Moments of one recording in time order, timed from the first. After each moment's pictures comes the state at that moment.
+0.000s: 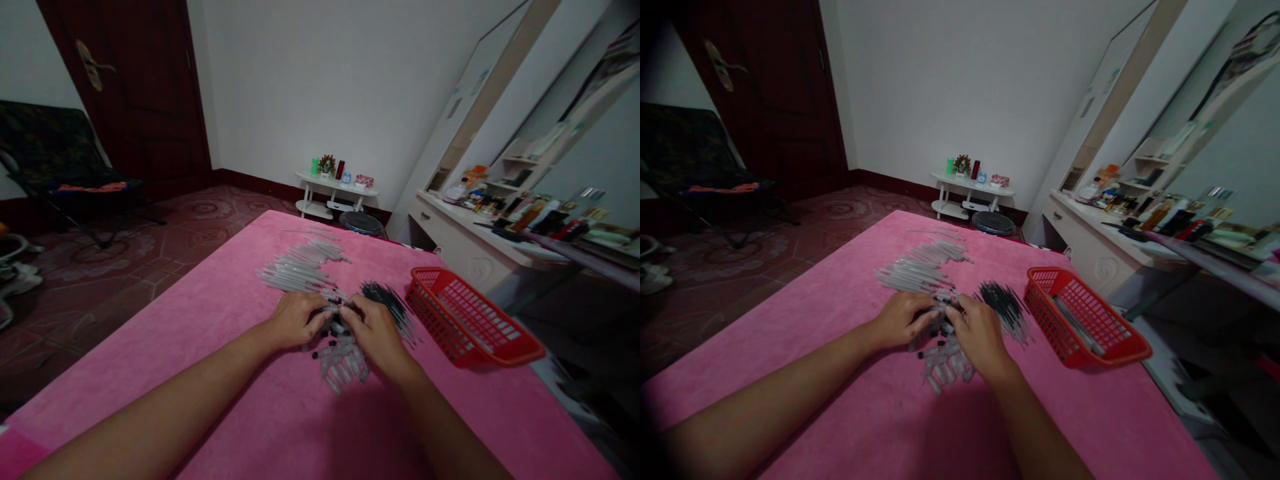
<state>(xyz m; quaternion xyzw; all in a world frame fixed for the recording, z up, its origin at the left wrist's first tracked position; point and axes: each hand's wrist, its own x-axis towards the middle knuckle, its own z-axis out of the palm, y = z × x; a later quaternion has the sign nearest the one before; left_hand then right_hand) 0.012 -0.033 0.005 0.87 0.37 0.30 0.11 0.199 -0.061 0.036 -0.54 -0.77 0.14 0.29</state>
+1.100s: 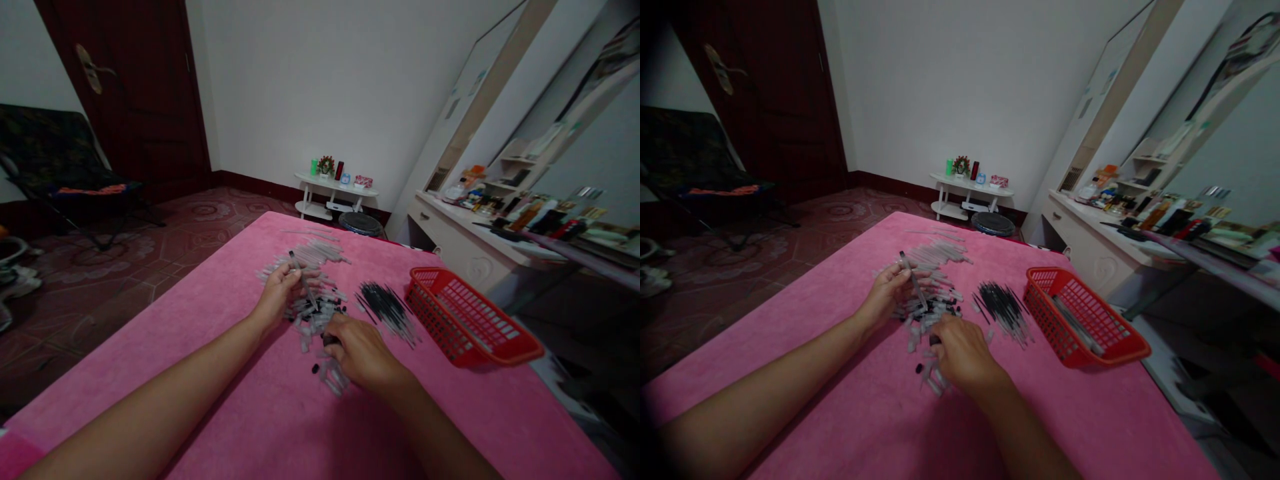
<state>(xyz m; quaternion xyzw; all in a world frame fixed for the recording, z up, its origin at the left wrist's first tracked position) 0.003 -0.007 0.003 0.41 0.26 0.61 0.63 0.184 -0.079 0.033 -0.49 -0.86 0.10 0.08</state>
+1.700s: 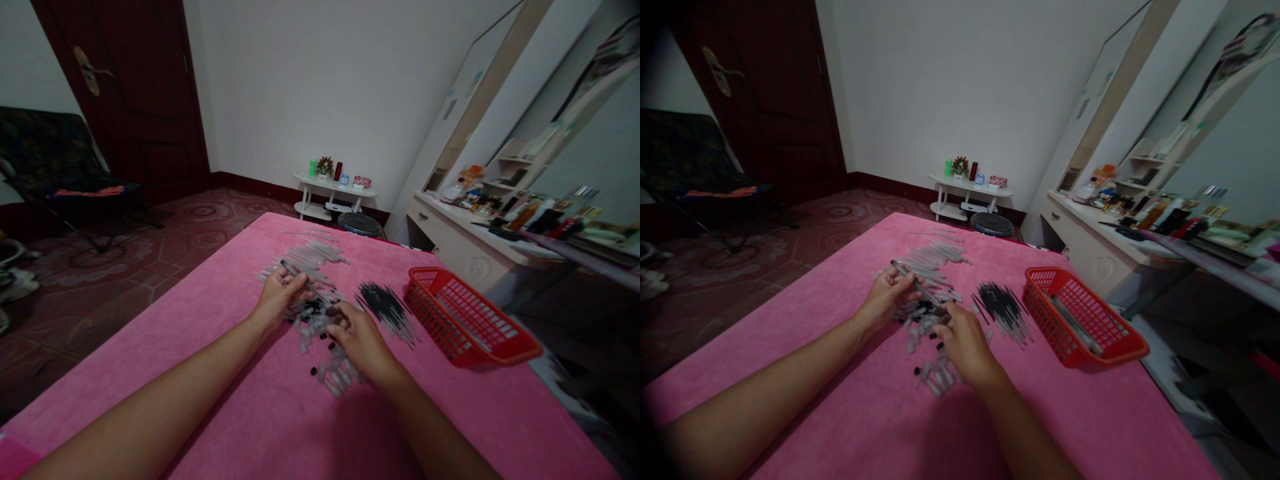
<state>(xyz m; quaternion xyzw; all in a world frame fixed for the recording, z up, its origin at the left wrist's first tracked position) 0.007 -0.009 0.006 0.40 0.30 0.62 0.61 0.183 -0.066 0.021 -0.52 -0.75 0.29 0.30</state>
